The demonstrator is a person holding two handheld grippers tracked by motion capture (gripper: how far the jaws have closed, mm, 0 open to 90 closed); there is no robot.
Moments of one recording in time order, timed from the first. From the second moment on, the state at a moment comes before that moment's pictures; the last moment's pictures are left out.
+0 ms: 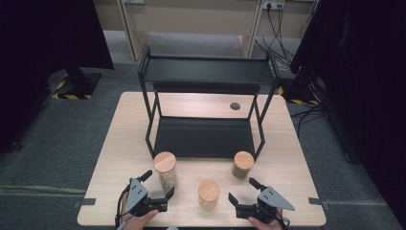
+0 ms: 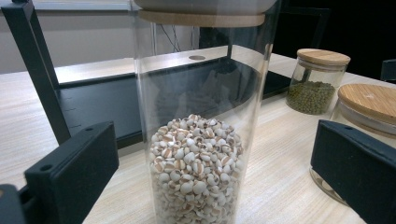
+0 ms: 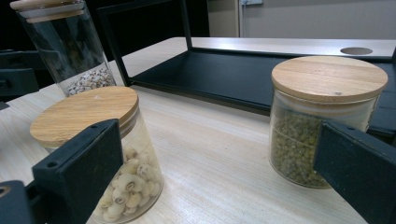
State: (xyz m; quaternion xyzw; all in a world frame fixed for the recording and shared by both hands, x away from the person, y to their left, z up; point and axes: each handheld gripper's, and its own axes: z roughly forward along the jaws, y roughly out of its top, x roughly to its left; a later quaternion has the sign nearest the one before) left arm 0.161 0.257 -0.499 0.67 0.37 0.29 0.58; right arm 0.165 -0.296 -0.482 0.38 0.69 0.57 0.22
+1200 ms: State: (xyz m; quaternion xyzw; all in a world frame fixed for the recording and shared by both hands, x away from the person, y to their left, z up) left arm 0.161 0.256 -0.501 0.66 0.38 0.29 0.58; right arm 0.164 -0.295 -0.484 0.38 0.69 0.58 0.21
